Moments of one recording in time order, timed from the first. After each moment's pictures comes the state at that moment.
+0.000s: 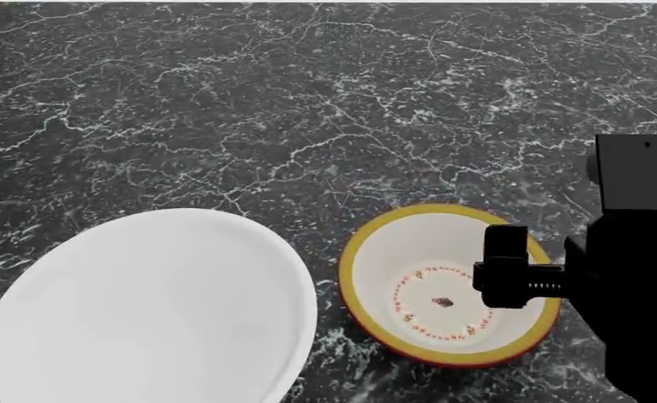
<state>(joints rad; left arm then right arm) -0.05 -0.33 -0.29 0.98 -0.52 -0.97 -0.19 0.94 0.54 -0.06 -0.03 0.99 1.43 0.50</state>
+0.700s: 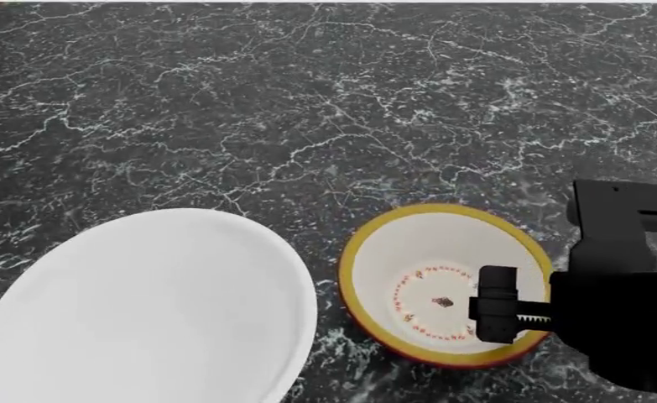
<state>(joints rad) -0.04 -0.36 -0.29 0.99 -0.57 -0.98 -0.23 1.02 0.52 -0.25 0.36 0.91 1.35 0.36</state>
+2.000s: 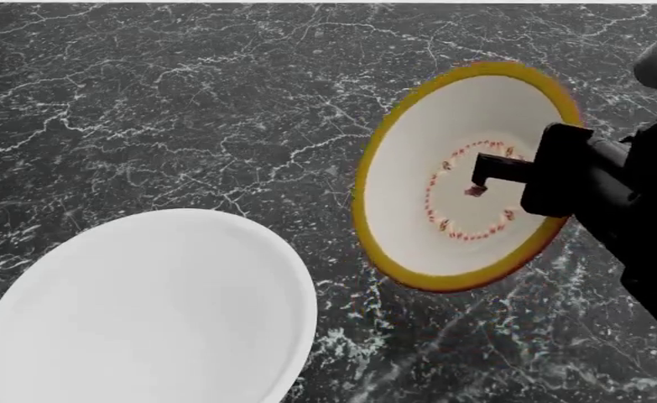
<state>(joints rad) -0.02 -0.42 -0.30 0.98 -0.63 -0.95 -0.29 1.06 0.53 0.05 0.03 1.20 1.35 0.54</state>
